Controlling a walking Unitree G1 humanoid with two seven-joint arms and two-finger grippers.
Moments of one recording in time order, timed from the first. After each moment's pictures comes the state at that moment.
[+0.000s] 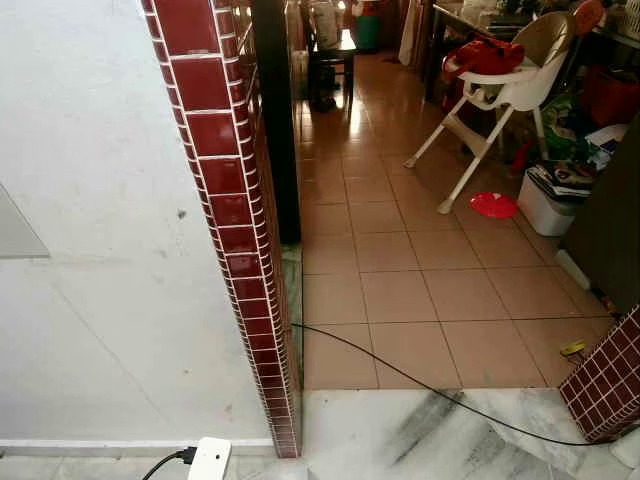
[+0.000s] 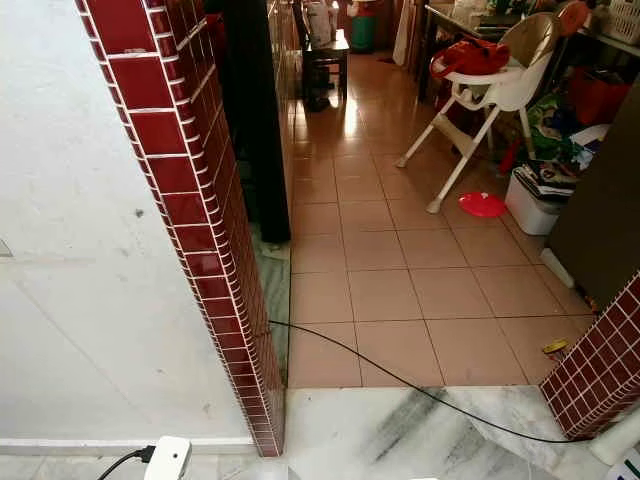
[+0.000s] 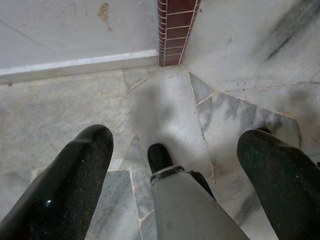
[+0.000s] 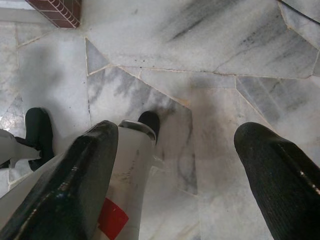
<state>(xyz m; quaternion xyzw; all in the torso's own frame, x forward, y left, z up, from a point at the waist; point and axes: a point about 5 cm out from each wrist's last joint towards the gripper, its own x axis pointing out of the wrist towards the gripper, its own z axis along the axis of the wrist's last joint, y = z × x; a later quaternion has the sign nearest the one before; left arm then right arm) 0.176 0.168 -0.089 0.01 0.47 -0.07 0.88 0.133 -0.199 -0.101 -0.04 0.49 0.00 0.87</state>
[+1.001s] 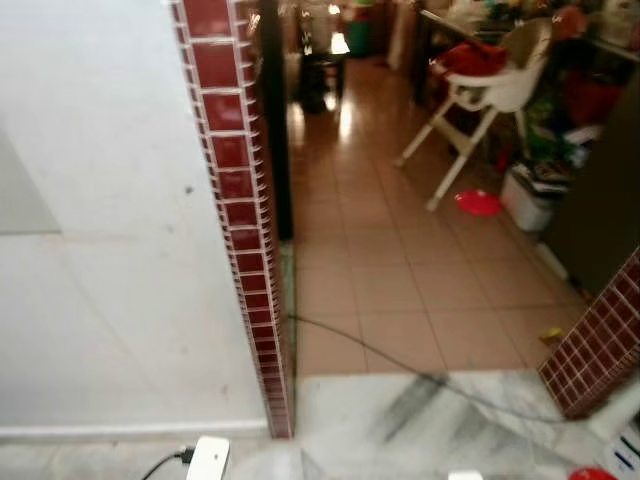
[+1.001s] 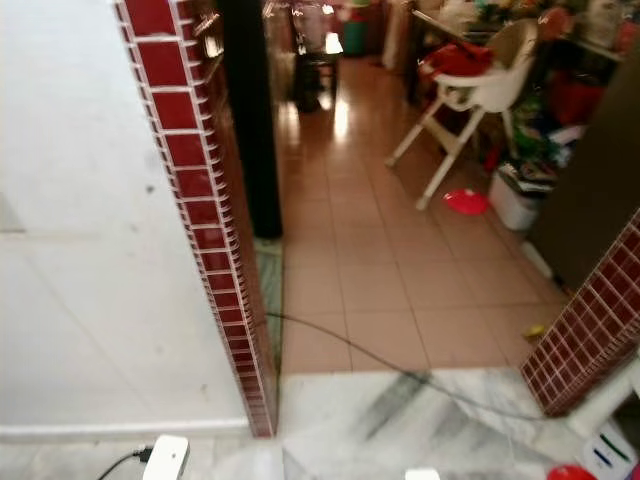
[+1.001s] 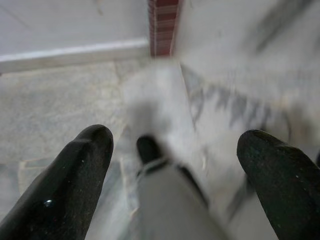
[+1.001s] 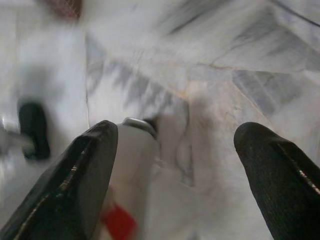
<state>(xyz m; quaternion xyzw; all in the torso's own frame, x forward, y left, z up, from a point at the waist) 0.184 0.169 -0.084 0.01 0.46 -0.06 0.89 0.133 -0.193 -0.101 -0.04 0.49 0.01 0.87</state>
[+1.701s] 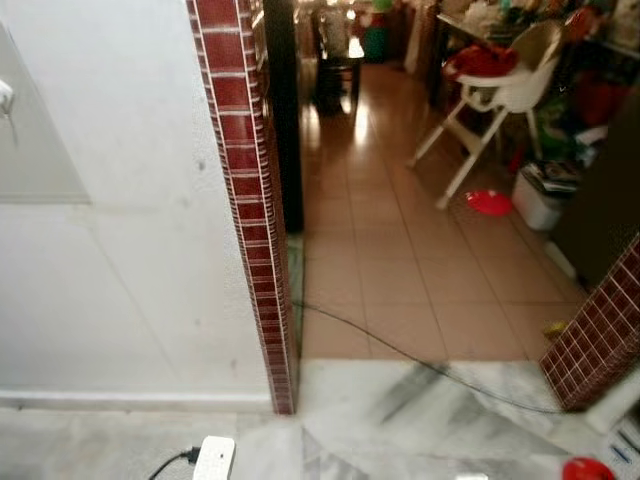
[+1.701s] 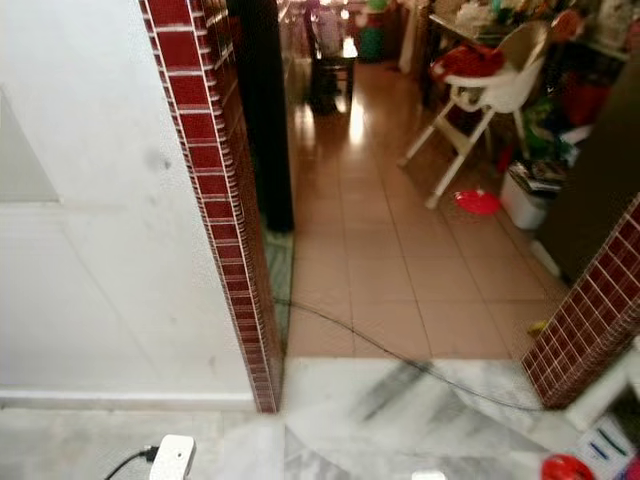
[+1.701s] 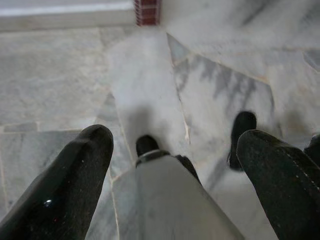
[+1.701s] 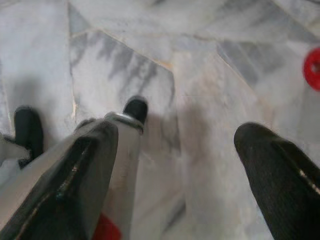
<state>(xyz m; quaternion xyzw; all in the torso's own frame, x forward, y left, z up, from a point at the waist) 0.174 0.166 -0.090 0.00 0.47 -0.06 0.88 0.138 -0.202 -0.098 -0.05 0.48 0.00 0.88</state>
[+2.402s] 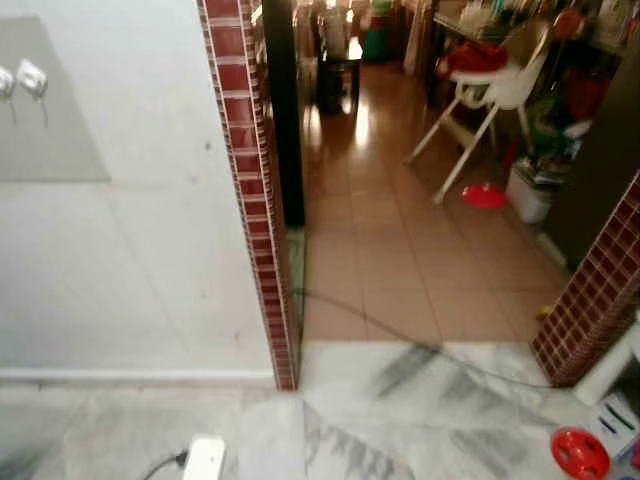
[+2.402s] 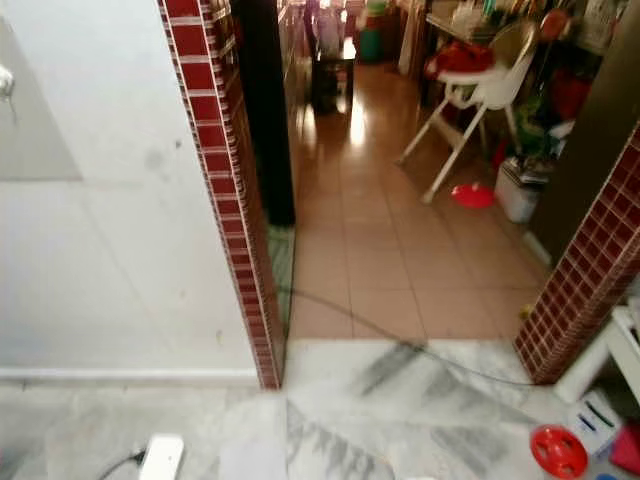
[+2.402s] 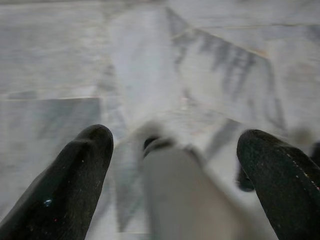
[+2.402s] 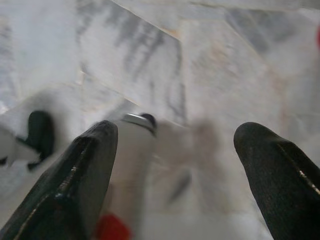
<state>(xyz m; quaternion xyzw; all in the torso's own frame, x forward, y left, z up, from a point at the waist) 0.174 0.157 -0.090 -0.02 0.47 -0.06 0.88 0.133 -0.202 -0.100 -0.05 0.49 0.00 0.87</state>
